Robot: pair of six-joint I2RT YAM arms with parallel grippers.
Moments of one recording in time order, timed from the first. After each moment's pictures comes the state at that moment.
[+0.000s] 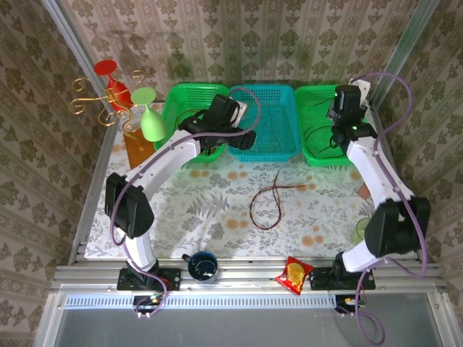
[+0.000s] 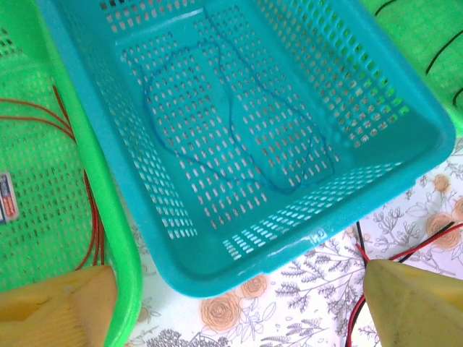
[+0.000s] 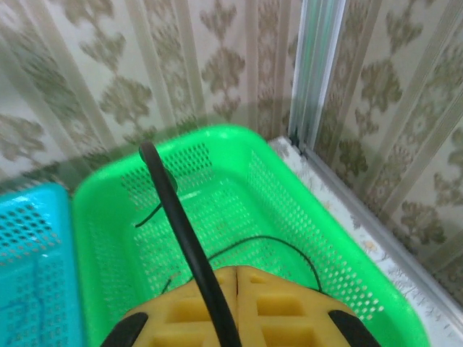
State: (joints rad) left arm -0.70 1.81 1.72 -0.70 -0.02 -0.14; right arm 0.04 1.57 1.37 -0.29 0.51 0.30
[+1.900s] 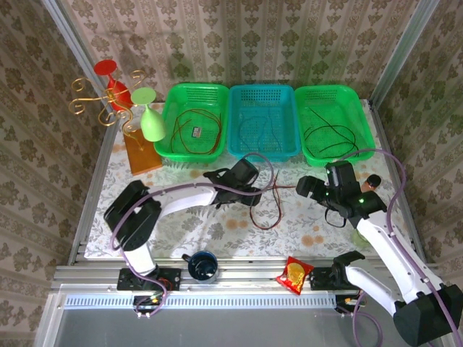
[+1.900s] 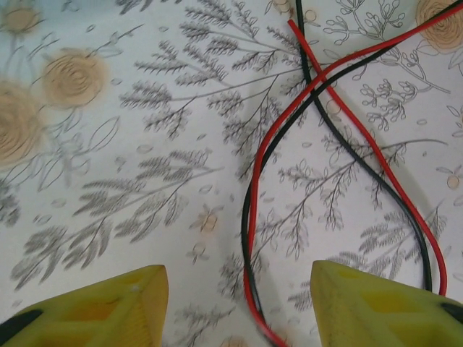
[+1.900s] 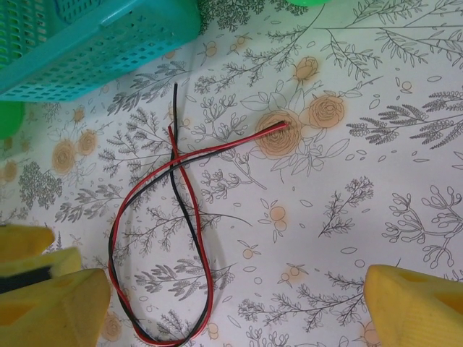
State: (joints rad) left arm -0.96 1.75 1.13 -0.37 -0.03 -0.43; right arm 0.25 0.88 0.73 -0.74 -0.02 0.64
